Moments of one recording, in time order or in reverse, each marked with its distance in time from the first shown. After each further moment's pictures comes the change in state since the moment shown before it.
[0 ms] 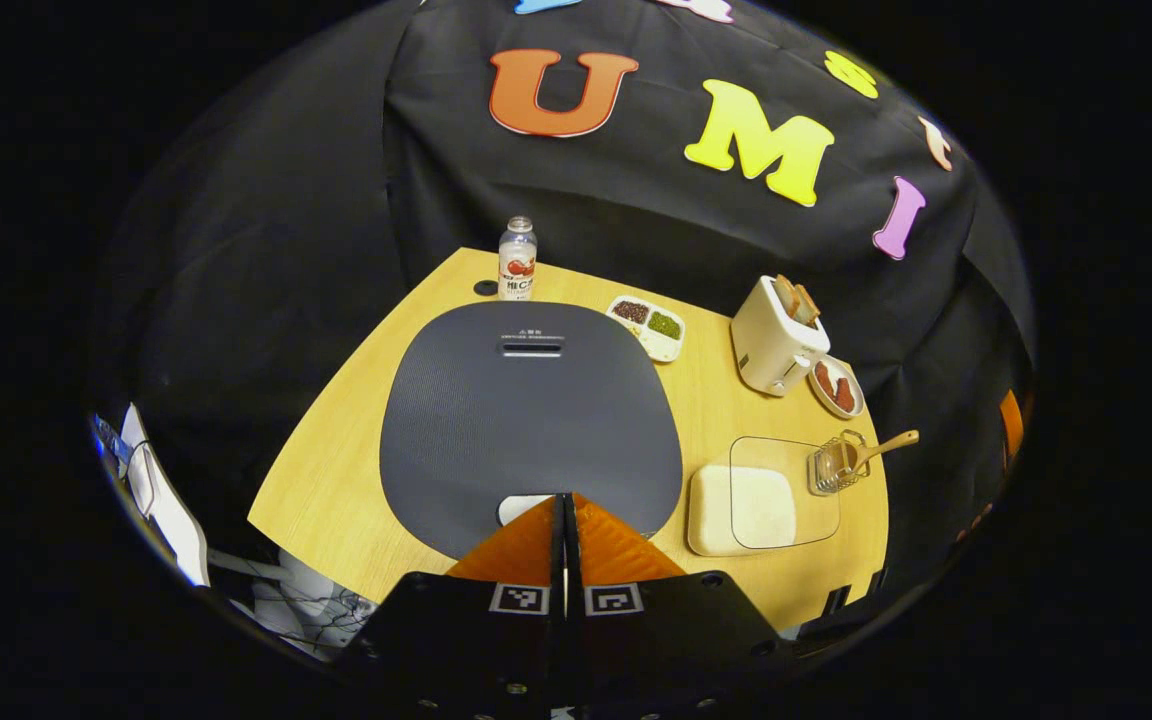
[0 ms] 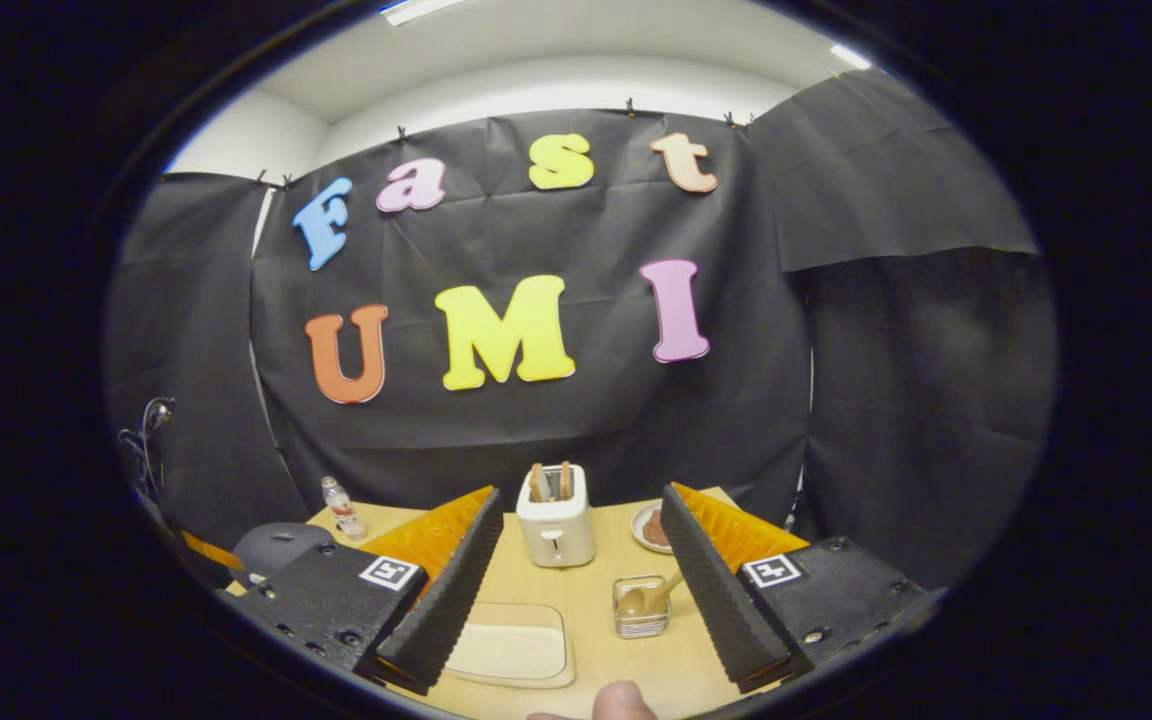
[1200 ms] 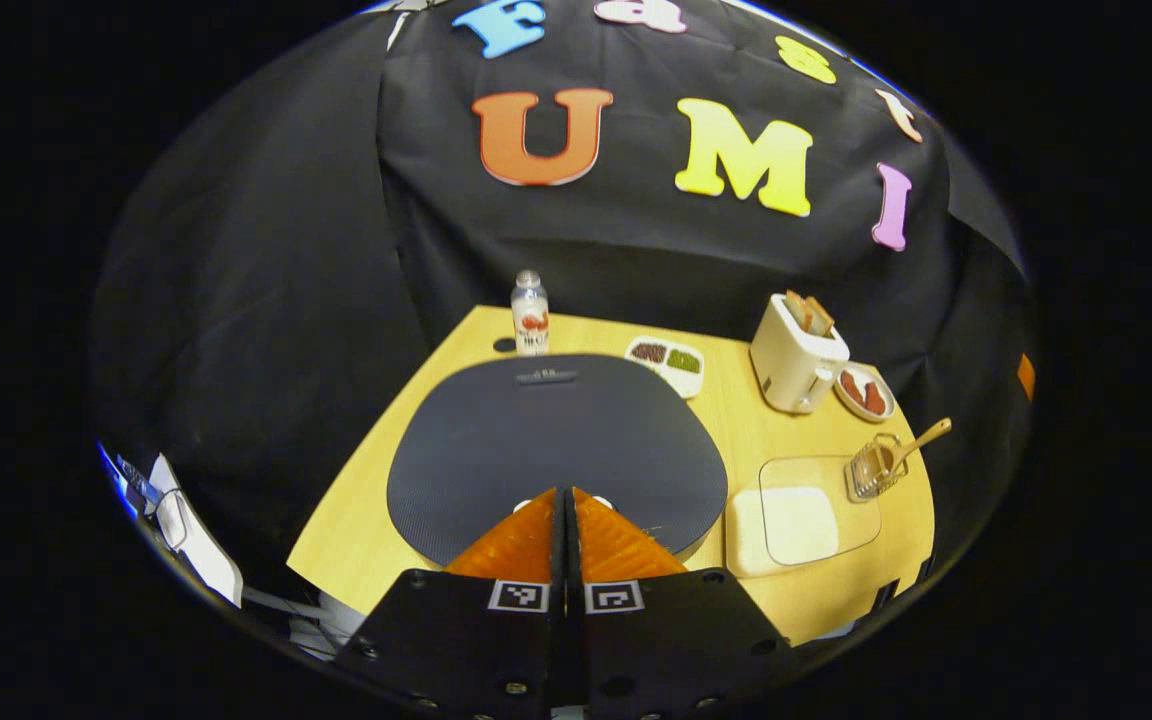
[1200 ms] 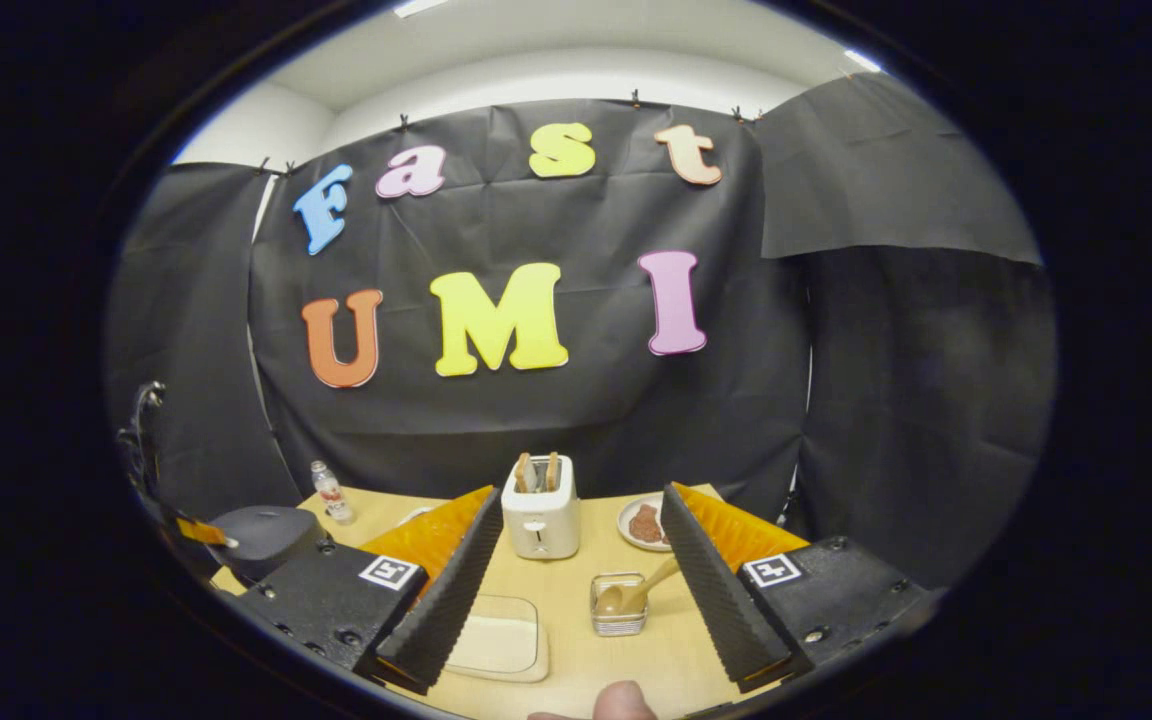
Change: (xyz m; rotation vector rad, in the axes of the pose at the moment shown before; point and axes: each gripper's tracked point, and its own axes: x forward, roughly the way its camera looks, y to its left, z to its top) left arm -0.030 0.001 0.048 0.126 -0.274 0.098; right arm 0.005 -0.020 0.003 -0.031 0.029 0.017
